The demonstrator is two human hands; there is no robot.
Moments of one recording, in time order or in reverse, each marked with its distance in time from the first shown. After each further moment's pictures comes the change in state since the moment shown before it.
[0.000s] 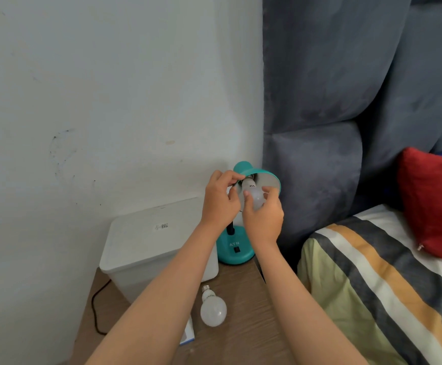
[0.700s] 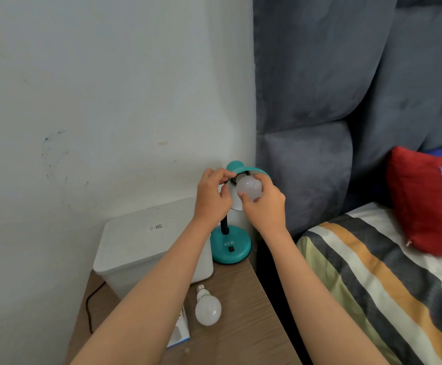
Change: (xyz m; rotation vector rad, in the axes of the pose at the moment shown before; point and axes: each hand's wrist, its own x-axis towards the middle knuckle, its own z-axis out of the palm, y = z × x) left_hand 0.004 -0.001 0.000 0.005 0.001 -0.010; right_hand 0.027 -0.006 -0.026 -0.078 -0.202 -0.179
